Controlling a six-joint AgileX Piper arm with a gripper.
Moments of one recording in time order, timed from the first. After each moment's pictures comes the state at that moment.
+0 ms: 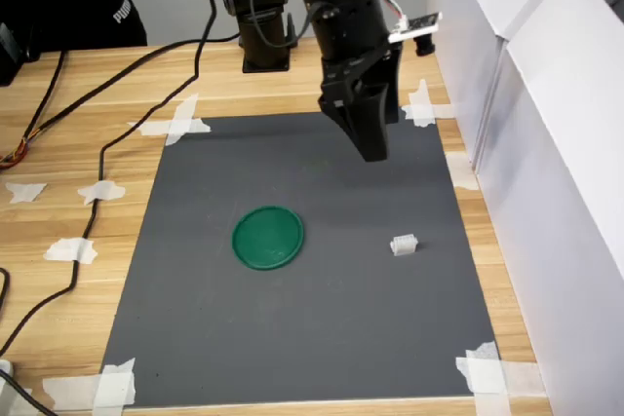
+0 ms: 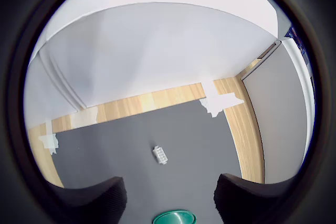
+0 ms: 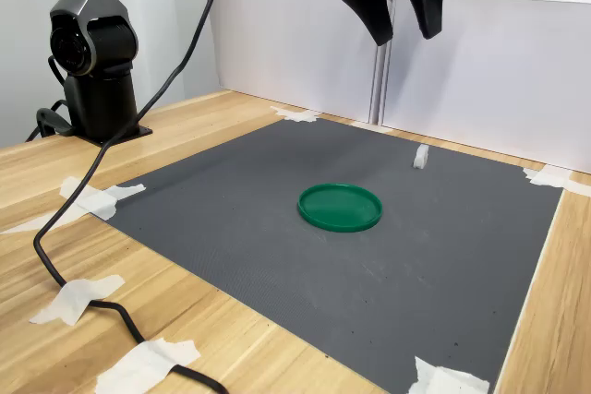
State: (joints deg) arm 20.7 90.5 -77.8 10.8 47.7 -60.8
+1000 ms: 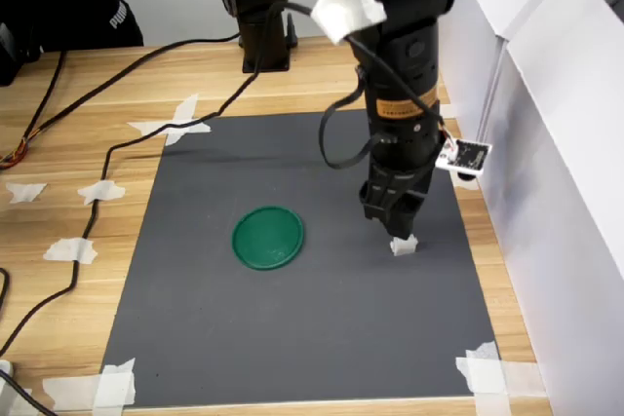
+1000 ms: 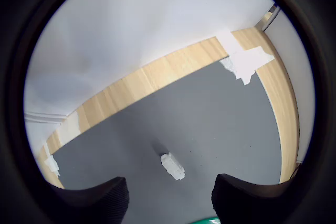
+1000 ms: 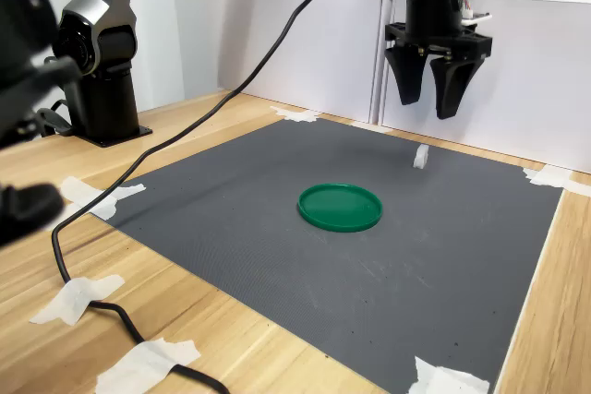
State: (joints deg) arm 24.8 113.2 -94.4 4.0 59.4 -41.3
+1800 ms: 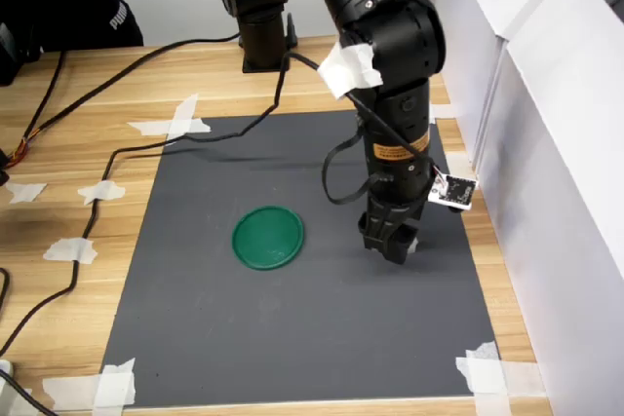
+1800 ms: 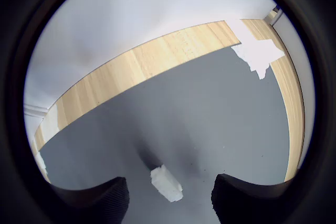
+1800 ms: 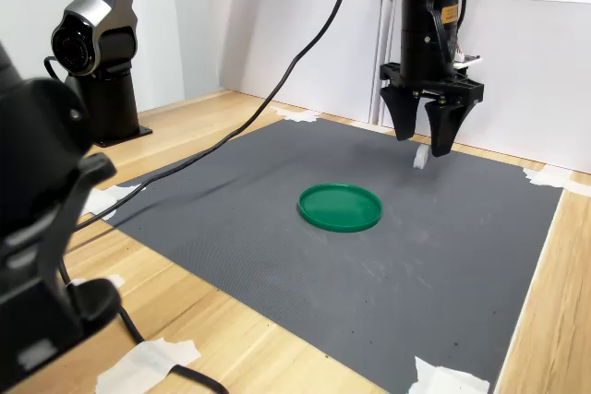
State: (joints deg) arm 24.8 114.8 -88.5 4.1 49.1 -44.6
